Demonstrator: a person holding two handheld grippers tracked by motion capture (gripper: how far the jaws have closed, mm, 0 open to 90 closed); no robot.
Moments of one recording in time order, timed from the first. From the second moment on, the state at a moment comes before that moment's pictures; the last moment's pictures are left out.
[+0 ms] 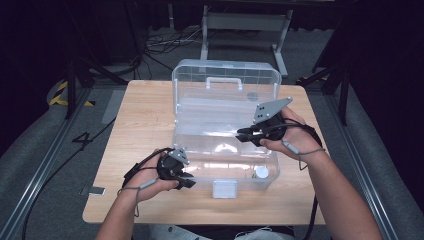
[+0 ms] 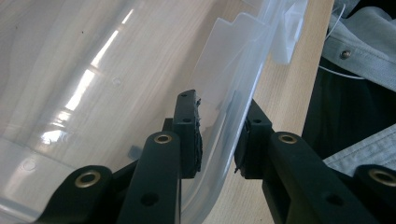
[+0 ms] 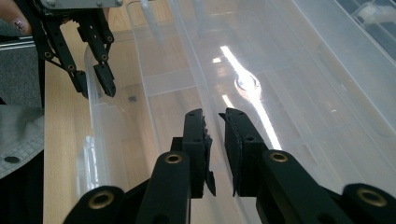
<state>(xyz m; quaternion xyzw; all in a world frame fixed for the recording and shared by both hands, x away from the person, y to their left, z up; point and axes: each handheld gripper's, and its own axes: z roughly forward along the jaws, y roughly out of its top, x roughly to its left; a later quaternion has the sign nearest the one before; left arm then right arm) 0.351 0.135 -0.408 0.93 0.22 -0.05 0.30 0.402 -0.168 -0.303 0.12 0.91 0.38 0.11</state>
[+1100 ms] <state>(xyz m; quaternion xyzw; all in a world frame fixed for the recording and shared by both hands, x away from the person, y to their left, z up) 0.351 0.135 -0.408 0.93 0.22 -0.05 0.30 0.386 -0.167 -0.309 0.11 0.92 0.37 0.10</state>
